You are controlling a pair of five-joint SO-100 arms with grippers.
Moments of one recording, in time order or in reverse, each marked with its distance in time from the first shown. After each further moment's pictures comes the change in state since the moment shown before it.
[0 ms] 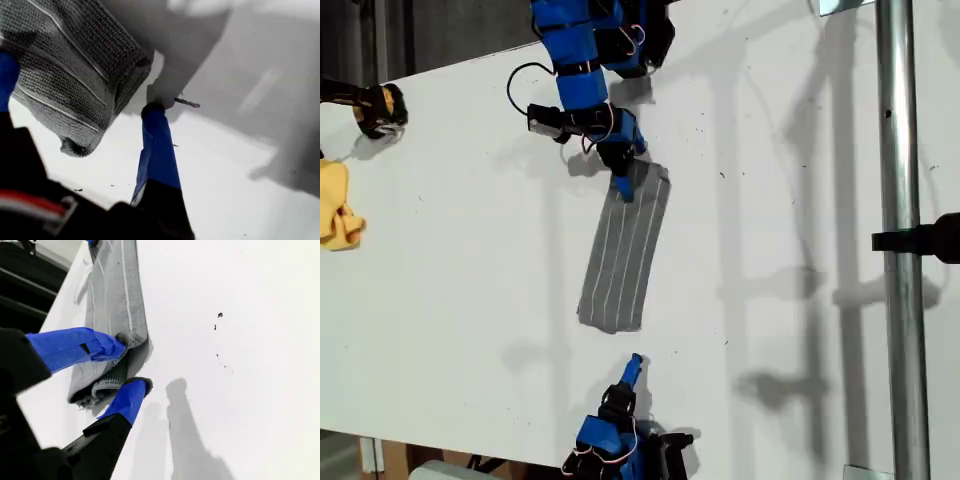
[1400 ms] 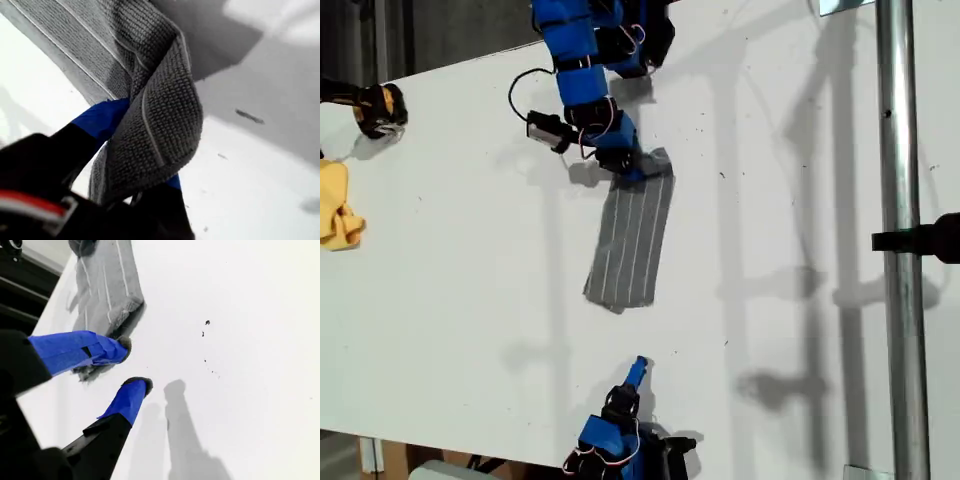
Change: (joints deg) arm 0 3.3 0.0 0.0 0.5 -2.1; arm 1 -3.0 9.9 2.6 -5.9 0.0
